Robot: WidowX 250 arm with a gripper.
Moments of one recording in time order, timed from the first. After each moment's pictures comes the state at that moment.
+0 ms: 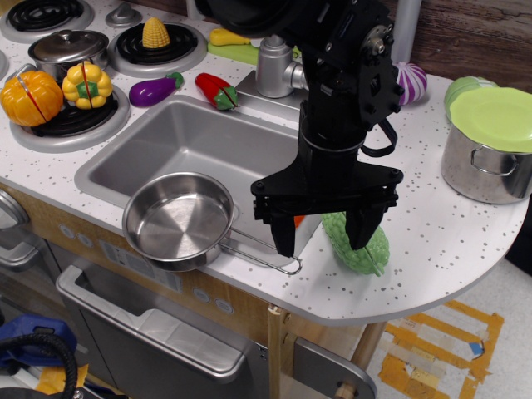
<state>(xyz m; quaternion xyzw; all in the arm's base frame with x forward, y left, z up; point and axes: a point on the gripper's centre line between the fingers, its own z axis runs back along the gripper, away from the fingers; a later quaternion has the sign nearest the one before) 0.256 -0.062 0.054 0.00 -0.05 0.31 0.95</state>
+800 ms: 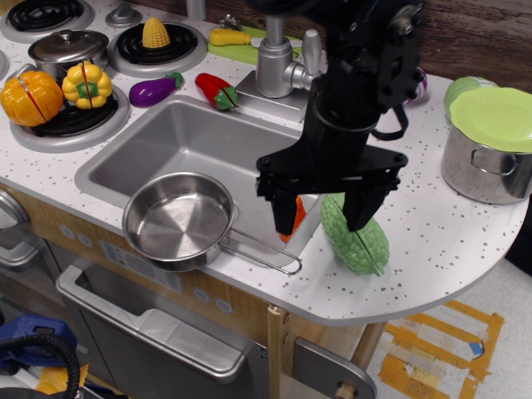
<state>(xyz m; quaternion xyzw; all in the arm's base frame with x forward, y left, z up) 0.269 -0.057 0.069 0.05 -0.07 0.32 0.94</state>
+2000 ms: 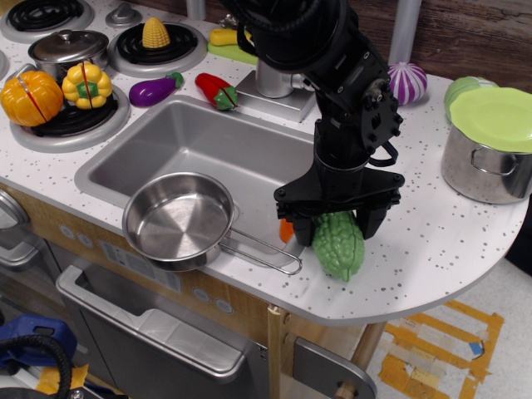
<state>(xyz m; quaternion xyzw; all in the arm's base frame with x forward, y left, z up) 0.310 -0.055 0.010 -0.02 -0.12 0.31 0.94</state>
